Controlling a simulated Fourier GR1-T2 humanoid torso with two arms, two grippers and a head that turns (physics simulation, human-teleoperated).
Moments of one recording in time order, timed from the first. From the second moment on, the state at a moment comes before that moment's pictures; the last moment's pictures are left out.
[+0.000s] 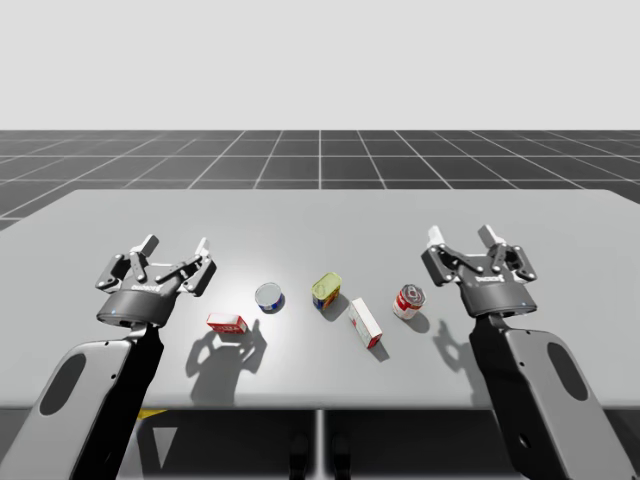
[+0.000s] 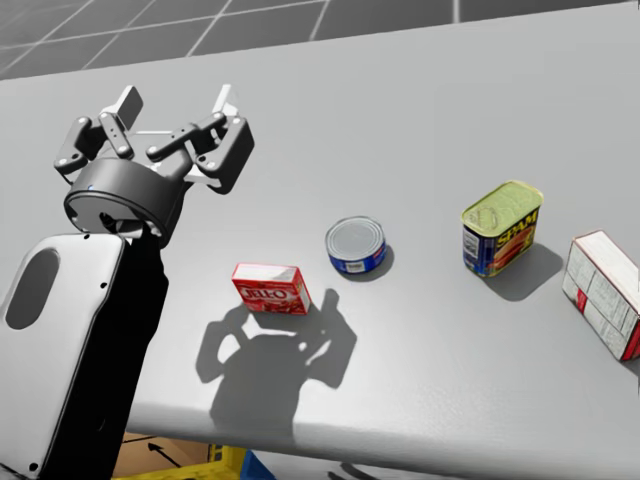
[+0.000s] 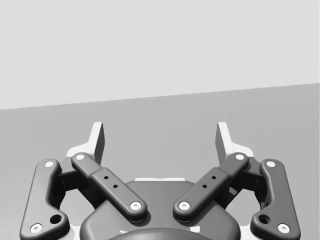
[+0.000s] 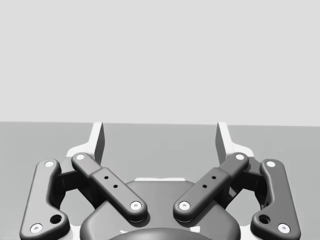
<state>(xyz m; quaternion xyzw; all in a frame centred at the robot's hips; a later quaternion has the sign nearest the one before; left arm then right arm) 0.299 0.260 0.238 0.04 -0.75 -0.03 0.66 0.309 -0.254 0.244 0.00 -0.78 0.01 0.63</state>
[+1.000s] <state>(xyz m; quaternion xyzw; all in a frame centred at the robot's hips) 0.197 0.239 0.221 -0.03 -0.70 -0.01 0.71 0.310 -0.246 0.238 0.00 -0.77 0.02 0.64</state>
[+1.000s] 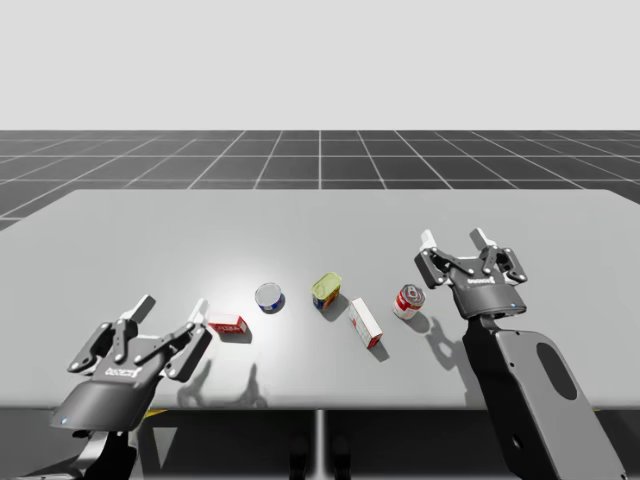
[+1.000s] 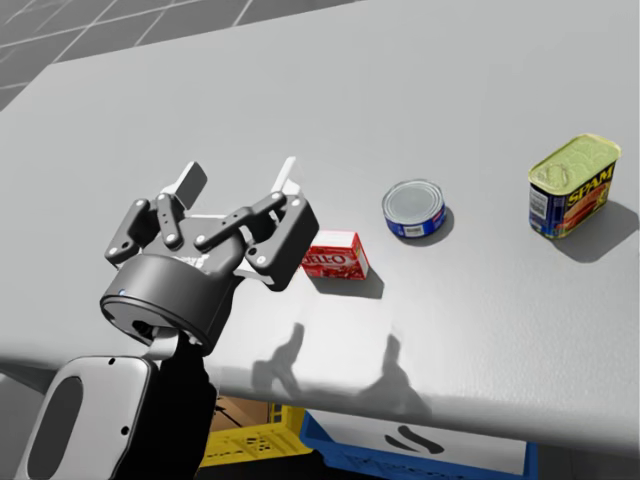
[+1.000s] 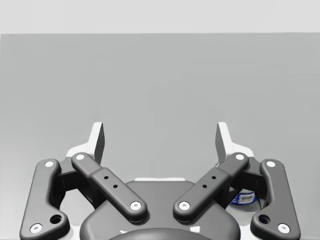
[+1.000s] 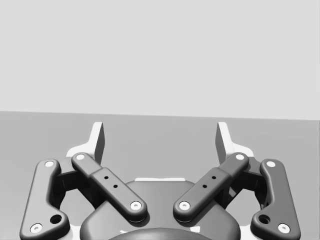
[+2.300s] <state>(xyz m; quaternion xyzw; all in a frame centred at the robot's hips) 0.219 0.203 0.121 -0.01 -0.65 0.00 0.76 0.310 -0.246 0.239 0.00 -0.77 0.01 0.63</state>
